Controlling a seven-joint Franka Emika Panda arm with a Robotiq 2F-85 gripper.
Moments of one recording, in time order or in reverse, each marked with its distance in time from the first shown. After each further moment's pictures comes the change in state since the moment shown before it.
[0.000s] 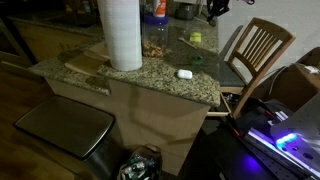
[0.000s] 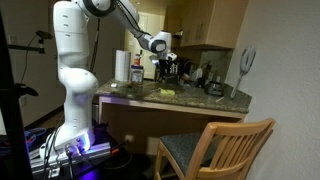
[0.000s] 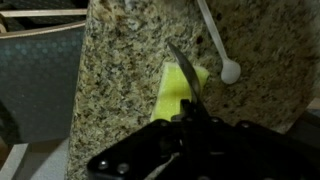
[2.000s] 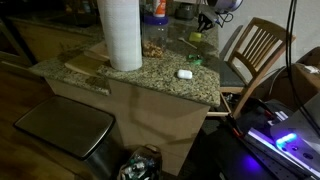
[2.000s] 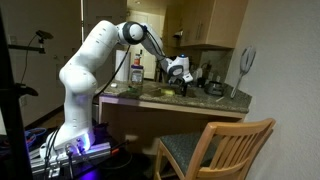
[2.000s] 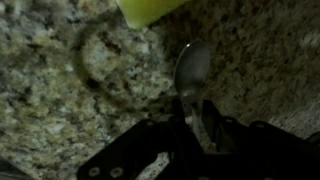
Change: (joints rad) arm -0.051 0.576 -0.082 0.427 0.161 0.286 0.460
